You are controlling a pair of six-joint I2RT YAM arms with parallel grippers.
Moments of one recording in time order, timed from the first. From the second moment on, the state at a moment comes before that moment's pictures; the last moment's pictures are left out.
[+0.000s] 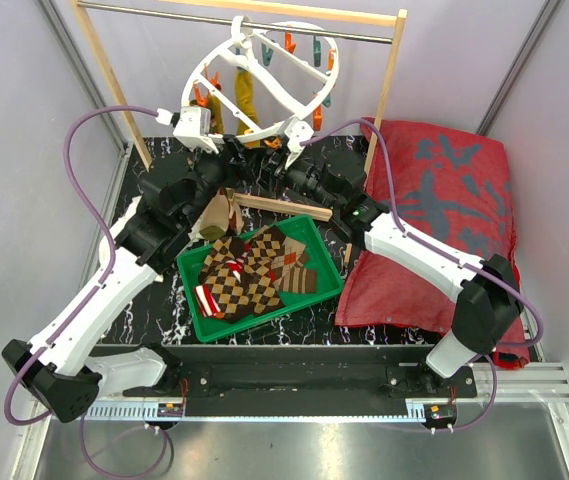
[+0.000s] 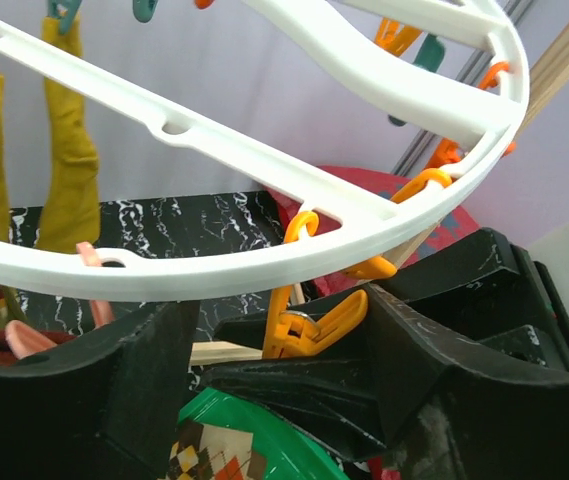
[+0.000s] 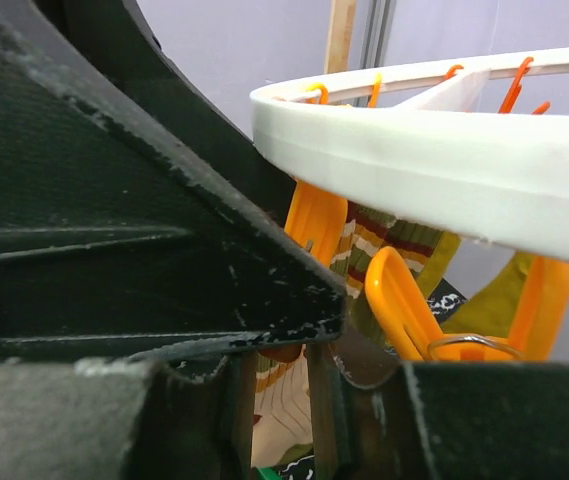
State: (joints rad) left arm -0.59 1.15 1.29 -0.10 -0.14 -0.34; right arm 0.77 1.61 1.36 0.46 -0.32 0.00
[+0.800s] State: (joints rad) left arm -0.54 1.15 1.28 -0.06 -0.11 -0.50; right arm 0.81 1.54 1.35 0.44 -0.39 -0.01
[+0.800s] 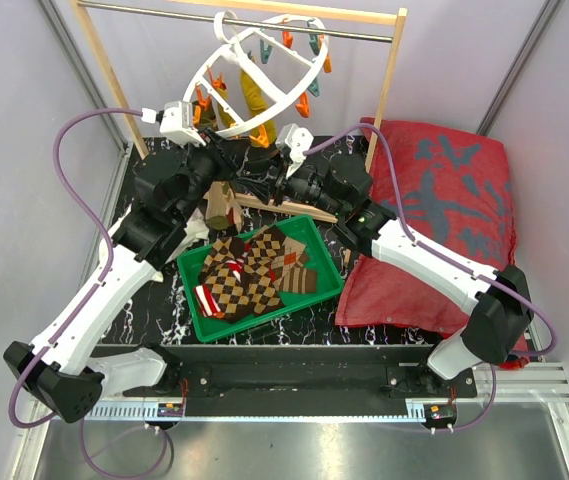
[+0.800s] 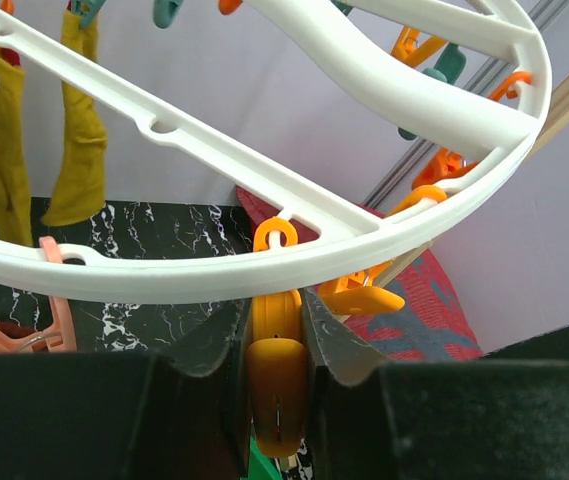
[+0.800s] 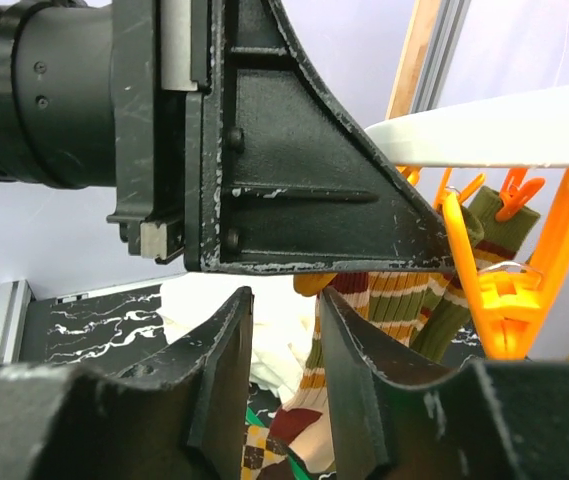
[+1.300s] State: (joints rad) left arm -0.53 1.15 1.28 -0.08 -0.09 -0.58; right arm 0.81 1.54 1.33 0.52 -0.36 0.01
